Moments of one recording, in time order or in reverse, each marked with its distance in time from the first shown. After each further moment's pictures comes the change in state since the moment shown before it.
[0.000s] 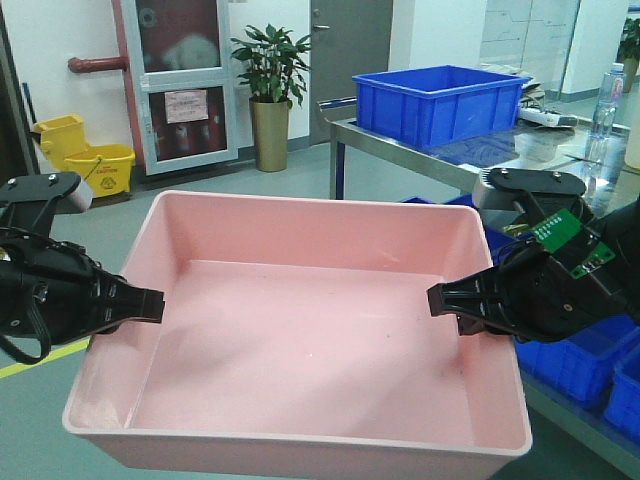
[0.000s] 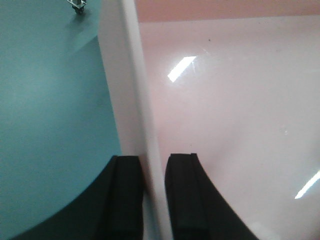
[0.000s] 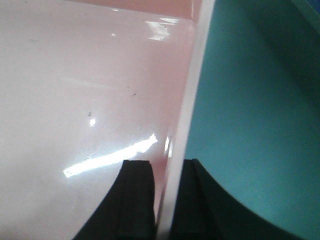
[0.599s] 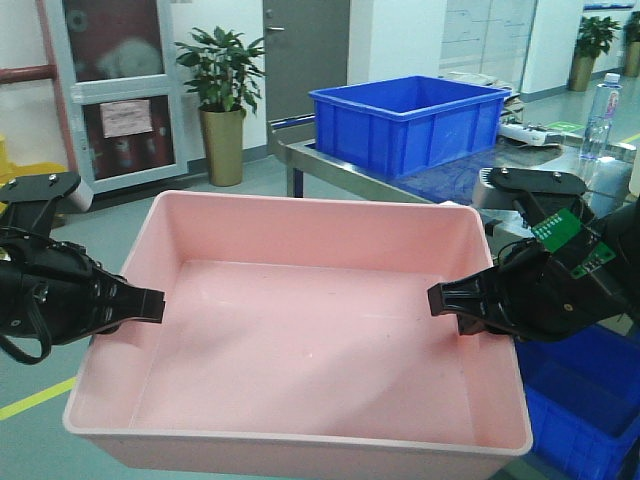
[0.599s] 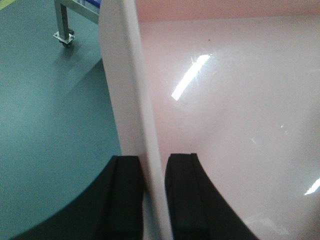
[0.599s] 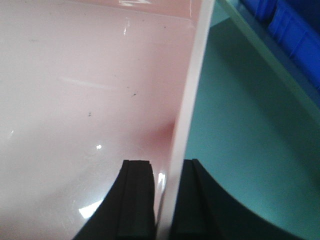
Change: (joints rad) left arm 0.000 0.000 0.000 0.000 0.000 0.000; right arm 0.000 0.000 0.000 0.000 0.000 0.000
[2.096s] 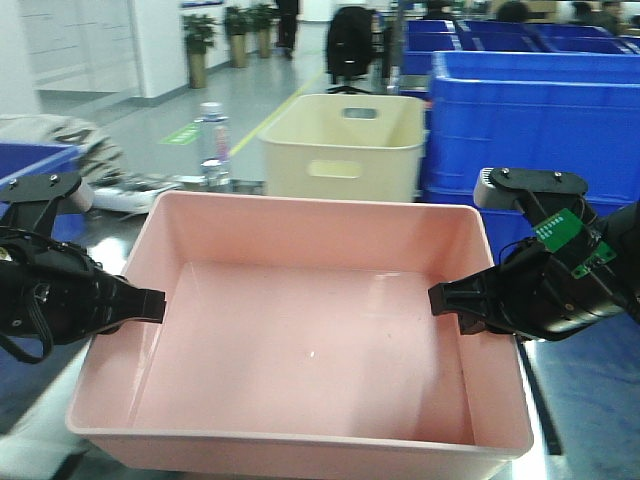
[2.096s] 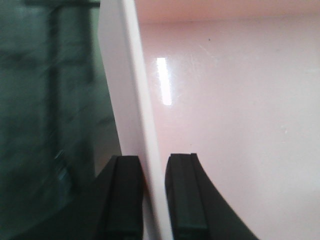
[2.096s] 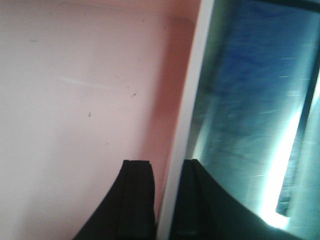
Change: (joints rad) left arm 0.000 0.000 0.000 0.000 -0.001 0.000; right arm 0.000 0.000 0.000 0.000 0.000 0.000
